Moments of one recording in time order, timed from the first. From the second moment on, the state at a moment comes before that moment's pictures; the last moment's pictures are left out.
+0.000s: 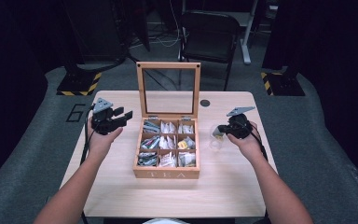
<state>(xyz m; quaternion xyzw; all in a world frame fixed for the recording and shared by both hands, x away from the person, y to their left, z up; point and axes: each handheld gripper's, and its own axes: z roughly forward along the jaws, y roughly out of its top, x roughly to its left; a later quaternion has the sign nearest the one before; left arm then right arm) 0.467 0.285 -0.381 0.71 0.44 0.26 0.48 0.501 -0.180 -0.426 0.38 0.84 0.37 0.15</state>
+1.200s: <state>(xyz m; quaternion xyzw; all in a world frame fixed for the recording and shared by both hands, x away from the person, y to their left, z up) 0.466 0.288 -0.379 0.71 0.44 0.26 0.48 0.505 -0.154 -0.376 0.34 0.83 0.41 0.16</state>
